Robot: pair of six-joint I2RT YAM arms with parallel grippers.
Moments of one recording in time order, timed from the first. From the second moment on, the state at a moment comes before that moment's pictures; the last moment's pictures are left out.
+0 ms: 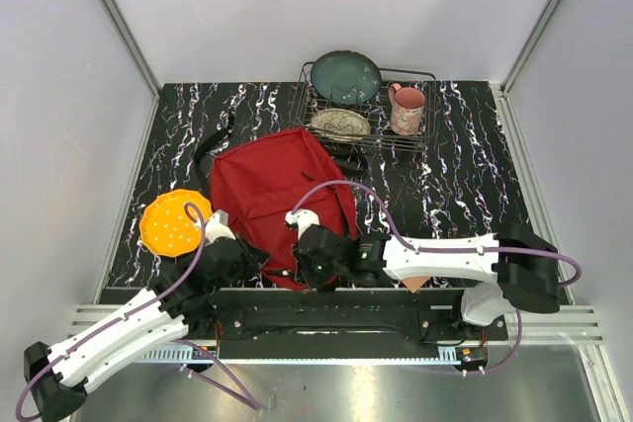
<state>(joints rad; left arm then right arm) -0.86 0.40 0.27 -0.57 -0.30 -1.21 1.31 1.51 0.95 -0.23 0.06 0.68</state>
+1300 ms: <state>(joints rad) -0.86 0.24 0.27 -0.59 -0.24 -1.22 1.35 1.51 0.97 -0.44 0.00 0.80</state>
